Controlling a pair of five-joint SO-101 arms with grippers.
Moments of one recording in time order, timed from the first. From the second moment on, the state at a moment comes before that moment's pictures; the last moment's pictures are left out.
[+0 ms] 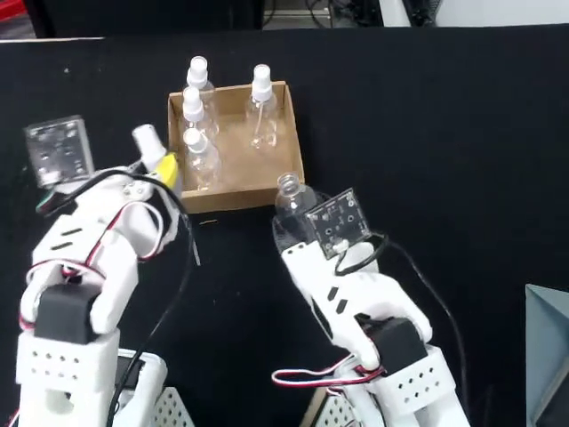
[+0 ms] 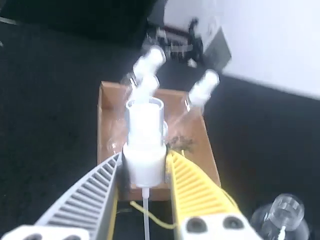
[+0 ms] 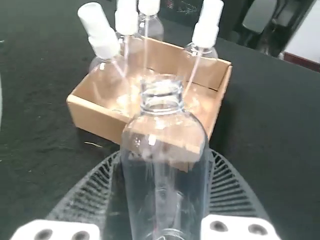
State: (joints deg) left arm 3.4 -66.2 39.9 58.1 18.7; right arm -25.8 -83.6 75.0 45.8 5.8
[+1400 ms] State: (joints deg) left arm -3.4 -70.5 39.9 55.8 28.4; right arm -46.4 -83.8 90.5 33.8 5.9
